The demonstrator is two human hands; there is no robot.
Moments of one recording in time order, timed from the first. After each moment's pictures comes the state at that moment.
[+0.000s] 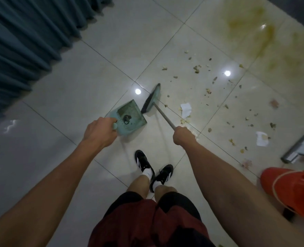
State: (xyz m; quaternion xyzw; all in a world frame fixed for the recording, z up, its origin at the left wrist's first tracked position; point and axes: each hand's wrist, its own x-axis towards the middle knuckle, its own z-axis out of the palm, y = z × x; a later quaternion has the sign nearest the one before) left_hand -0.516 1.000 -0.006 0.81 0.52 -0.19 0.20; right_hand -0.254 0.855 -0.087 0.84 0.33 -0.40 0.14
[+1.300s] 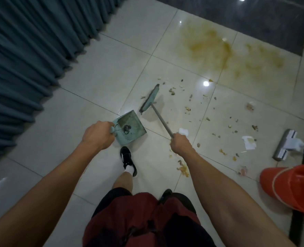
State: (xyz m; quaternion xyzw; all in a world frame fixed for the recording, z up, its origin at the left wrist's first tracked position) left_hand -0.371 1.089 0.032 0.87 0.43 -0.18 0.16; right_hand -0.148 0.879 -0.057 0.88 0.23 -0.42 -0.03
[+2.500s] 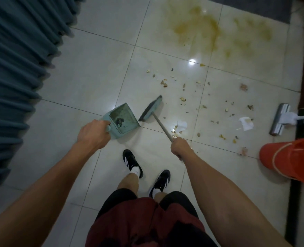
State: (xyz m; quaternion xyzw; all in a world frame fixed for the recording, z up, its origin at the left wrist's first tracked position) left_hand -0.316 1.204 0.005 0.90 0.34 -0.23 0.13; right_hand -0.144 0.942 -0.072 0.87 0.10 -0.49 0.01
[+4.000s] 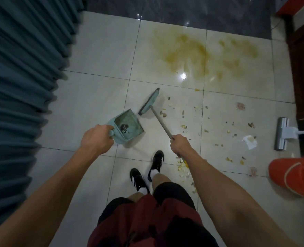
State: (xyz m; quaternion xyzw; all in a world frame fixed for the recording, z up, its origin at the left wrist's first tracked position) left_hand -0.127 1.398 0.023 0.93 0.28 -0.22 0.11; right_hand 0.026 1.127 -0.041 0.89 0.03 -0.44 -0.14
